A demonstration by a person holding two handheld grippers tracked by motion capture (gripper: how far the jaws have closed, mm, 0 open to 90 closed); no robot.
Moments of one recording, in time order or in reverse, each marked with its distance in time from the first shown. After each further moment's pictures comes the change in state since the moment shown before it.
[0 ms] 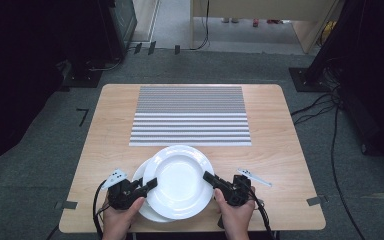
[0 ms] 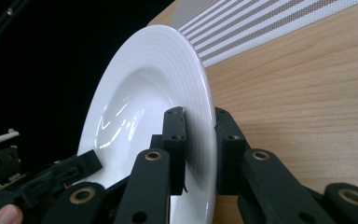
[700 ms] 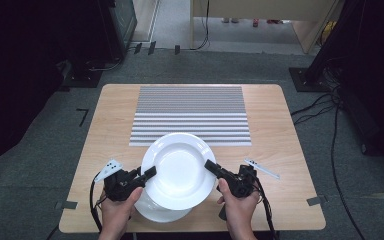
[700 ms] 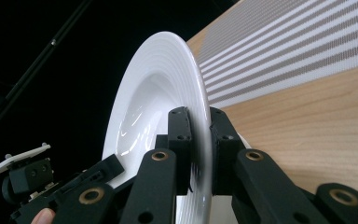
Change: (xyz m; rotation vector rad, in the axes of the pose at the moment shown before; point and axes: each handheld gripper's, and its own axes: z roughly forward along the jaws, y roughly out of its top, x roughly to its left) left arm -0.012 0.036 -0.010 -0.102 -0.008 0.011; right arm 0.024 0.033 -0.012 -0.059 0.095 0.034
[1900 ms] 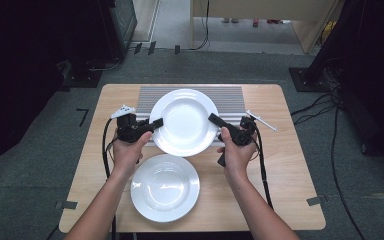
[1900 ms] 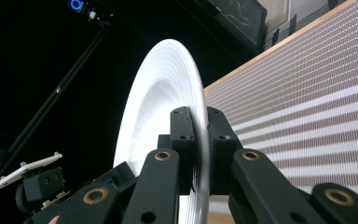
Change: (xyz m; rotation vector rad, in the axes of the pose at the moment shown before) left arm 0.048 0.111 0.100 0.048 0.005 0.032; right arm -0.022 0.106 0.075 -0.094 0.033 0.054
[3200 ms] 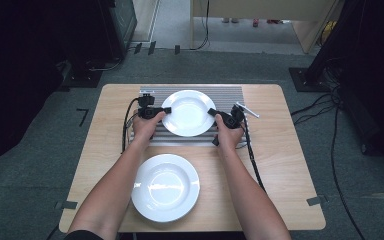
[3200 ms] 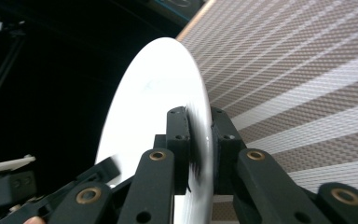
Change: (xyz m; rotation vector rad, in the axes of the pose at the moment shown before) left arm 0.081 0.009 0.137 0.232 0.142 -0.115; right arm -0.116 0.020 0.104 0.058 -0.214 0.174
